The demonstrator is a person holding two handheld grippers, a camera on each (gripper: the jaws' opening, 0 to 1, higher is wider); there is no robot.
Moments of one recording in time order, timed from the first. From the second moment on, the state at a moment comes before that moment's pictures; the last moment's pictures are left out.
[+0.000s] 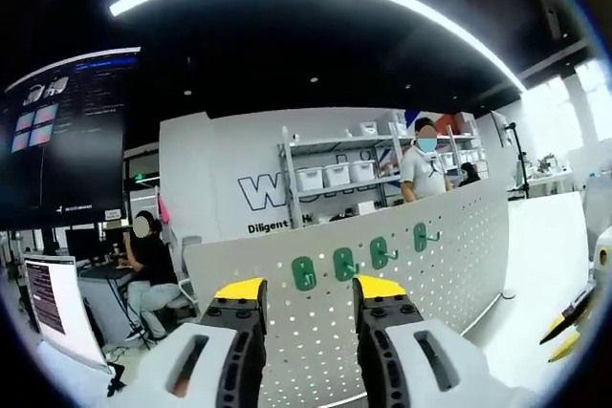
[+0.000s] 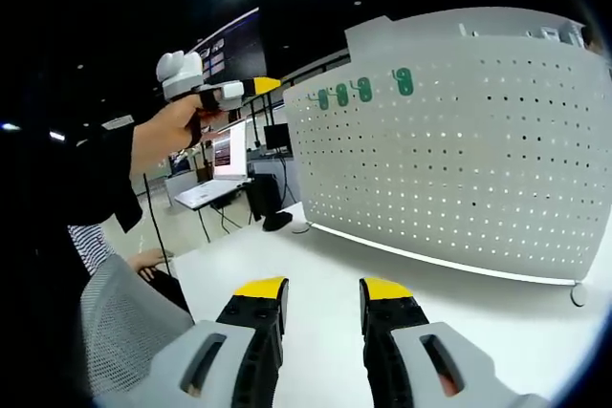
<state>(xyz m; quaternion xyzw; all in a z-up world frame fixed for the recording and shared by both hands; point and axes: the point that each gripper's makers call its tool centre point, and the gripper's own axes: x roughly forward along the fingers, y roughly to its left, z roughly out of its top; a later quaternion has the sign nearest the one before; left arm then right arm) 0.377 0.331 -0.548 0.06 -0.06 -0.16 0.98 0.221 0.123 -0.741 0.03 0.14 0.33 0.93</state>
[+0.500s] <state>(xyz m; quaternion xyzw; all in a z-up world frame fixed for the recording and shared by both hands) 0.344 0.328 -0.553 0.05 -0.06 -0.18 0.98 0.221 0.122 -0.742 0.02 0.14 0.33 0.93</state>
